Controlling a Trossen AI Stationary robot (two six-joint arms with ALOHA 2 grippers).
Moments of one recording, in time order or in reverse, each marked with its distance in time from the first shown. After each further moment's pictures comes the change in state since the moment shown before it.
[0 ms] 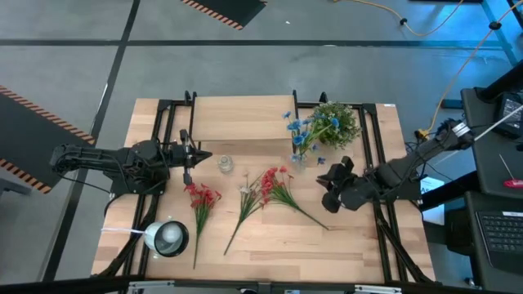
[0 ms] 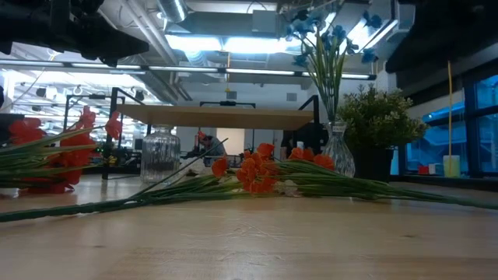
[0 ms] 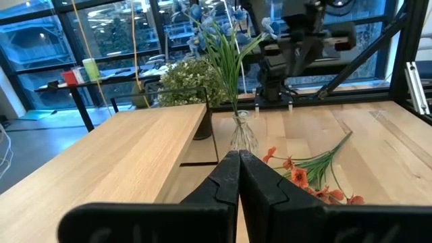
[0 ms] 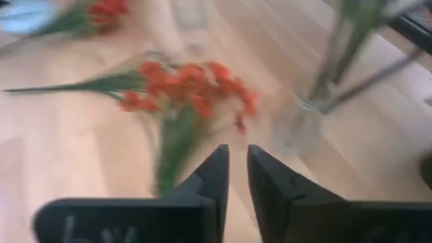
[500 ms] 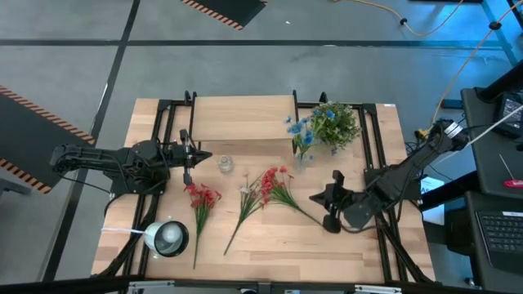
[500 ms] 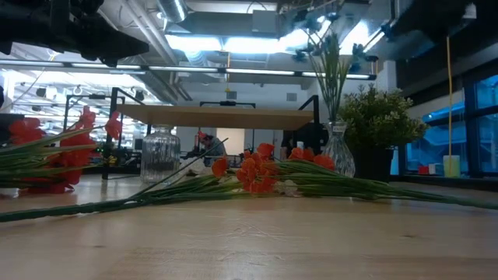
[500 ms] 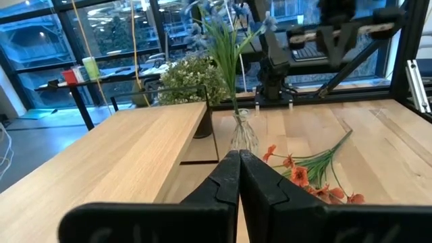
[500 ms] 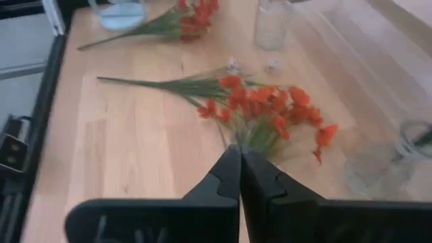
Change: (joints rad) left arm 0.000 0.000 0.000 -0.005 0.000 0.000; right arm 0.136 0.123 0.068 0.183 0.000 -0.148
